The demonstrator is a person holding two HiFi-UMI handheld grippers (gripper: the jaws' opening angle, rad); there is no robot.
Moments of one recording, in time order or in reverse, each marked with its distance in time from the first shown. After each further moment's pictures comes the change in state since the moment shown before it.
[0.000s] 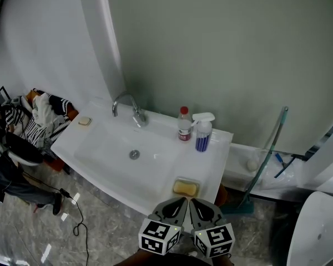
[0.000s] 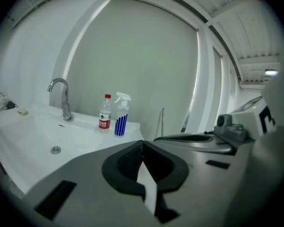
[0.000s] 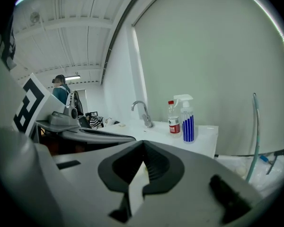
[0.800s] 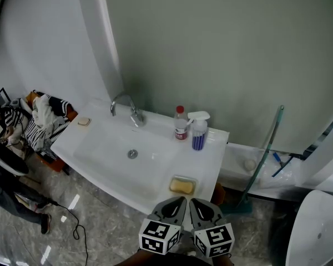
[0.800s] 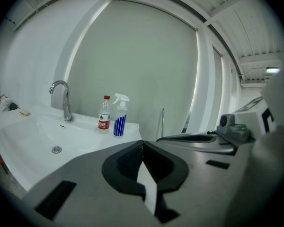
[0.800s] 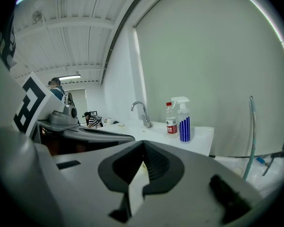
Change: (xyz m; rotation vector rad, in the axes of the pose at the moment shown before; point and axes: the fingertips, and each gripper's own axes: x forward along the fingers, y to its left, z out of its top) left arm -0.004 -0.016 -0.002 0.006 -0.015 0.024; right arm -0.021 -0.004 -0.003 -0.017 -0.004 -0.012
